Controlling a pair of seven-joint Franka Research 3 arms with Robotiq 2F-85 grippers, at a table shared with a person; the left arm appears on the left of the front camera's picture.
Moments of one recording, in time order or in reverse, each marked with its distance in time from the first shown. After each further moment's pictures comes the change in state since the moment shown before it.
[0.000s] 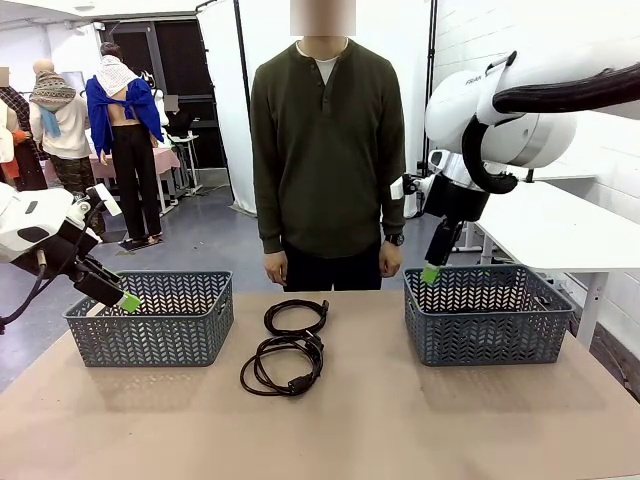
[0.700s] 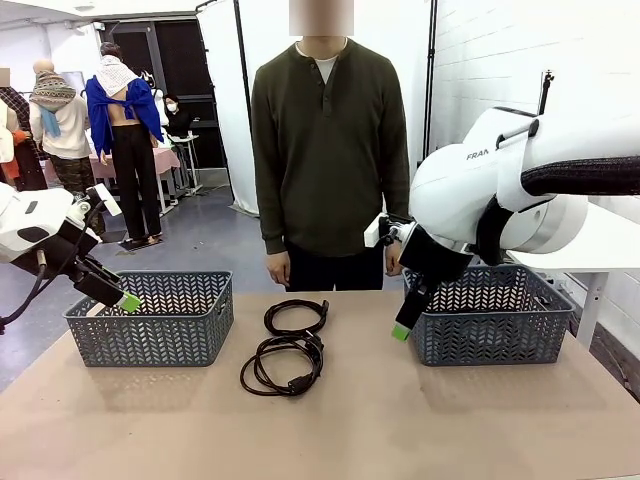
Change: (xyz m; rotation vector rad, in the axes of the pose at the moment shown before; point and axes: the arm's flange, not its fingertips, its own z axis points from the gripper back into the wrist) left arm 0.000 0.000 0.000 0.000 0.000 0.000; right arm -0.020 0.103 -0.054 -0.076 -0.099 0.027
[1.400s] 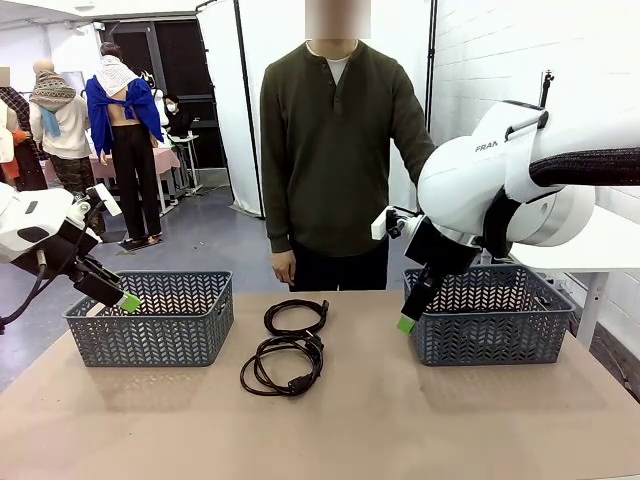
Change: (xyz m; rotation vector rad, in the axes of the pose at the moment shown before) left arm 0.000 0.000 0.000 0.000 0.000 0.000; right arm -0.003 -0.012 0.007 -0.009 -0.008 -0.012
